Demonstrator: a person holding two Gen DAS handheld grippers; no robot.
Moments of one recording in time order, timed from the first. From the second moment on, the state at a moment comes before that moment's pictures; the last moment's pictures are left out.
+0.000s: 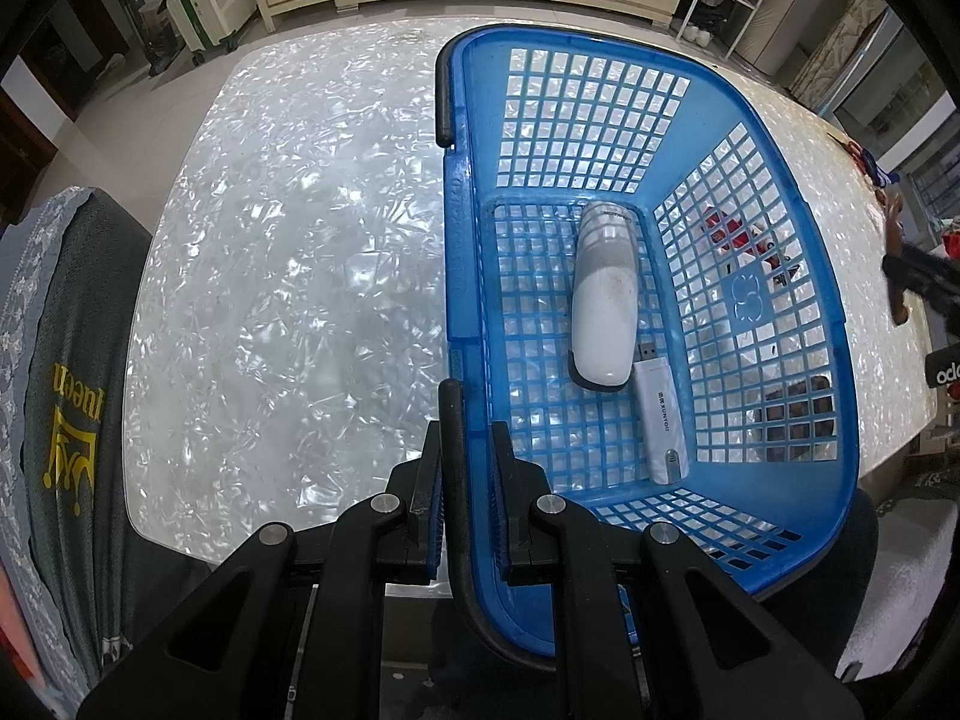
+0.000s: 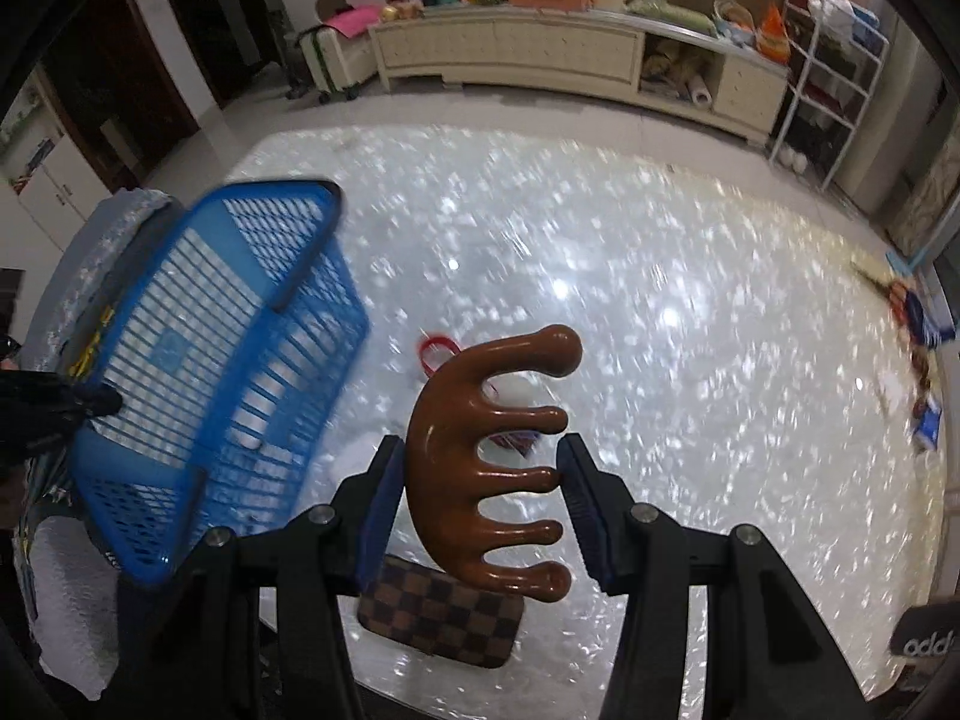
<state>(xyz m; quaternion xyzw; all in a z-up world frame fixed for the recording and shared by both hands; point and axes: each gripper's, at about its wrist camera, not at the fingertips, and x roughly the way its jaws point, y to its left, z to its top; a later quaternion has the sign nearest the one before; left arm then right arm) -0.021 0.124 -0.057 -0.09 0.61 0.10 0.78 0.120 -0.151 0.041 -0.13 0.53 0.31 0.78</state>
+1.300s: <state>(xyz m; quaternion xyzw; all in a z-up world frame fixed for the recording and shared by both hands) -0.022 0.123 -0.057 -0.09 0.61 0.10 0.78 0.046 0.024 0.028 -0.26 0.48 0.44 0.71</state>
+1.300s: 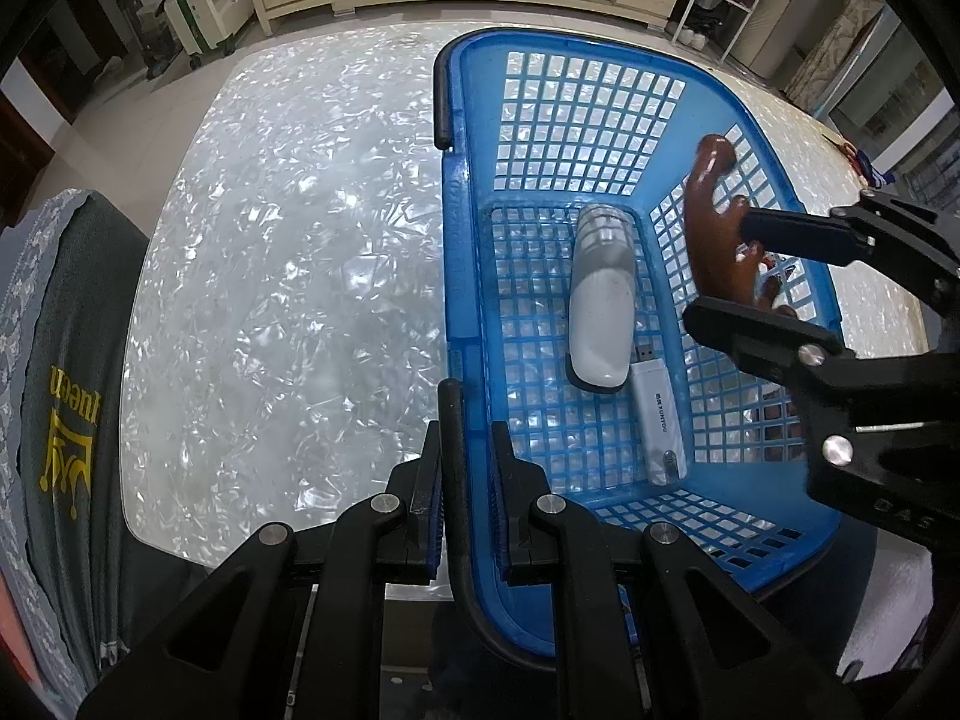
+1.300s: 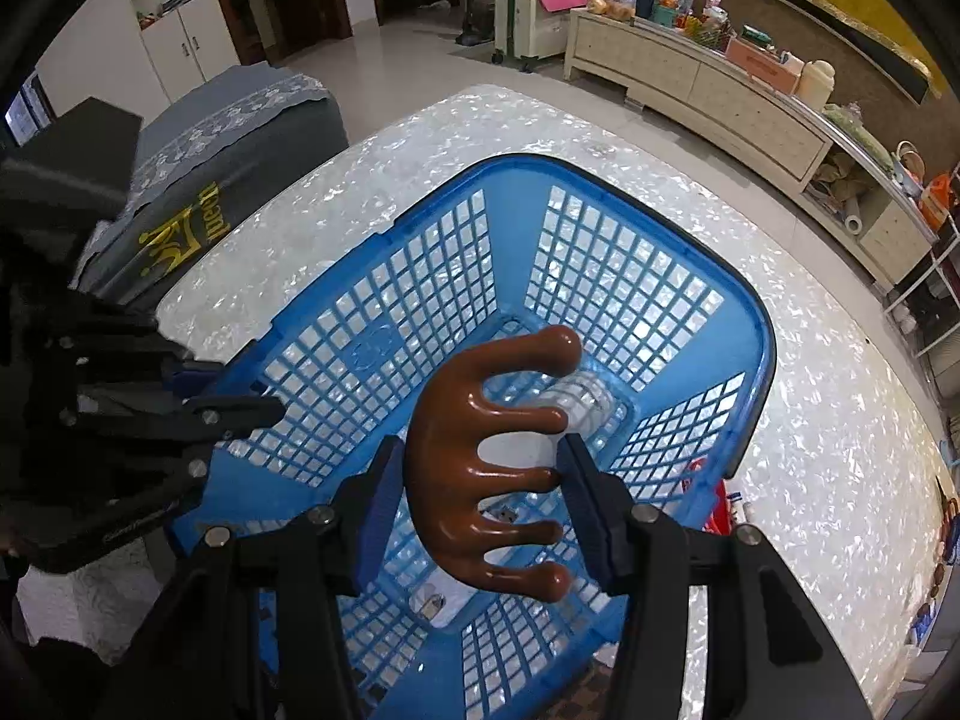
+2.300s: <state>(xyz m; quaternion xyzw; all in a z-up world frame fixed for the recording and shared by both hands) -0.021 0.120 -0.058 -0.08 0.61 0.10 0.78 0.044 0.037 -0.001 -0.24 0.50 0.46 0.69</state>
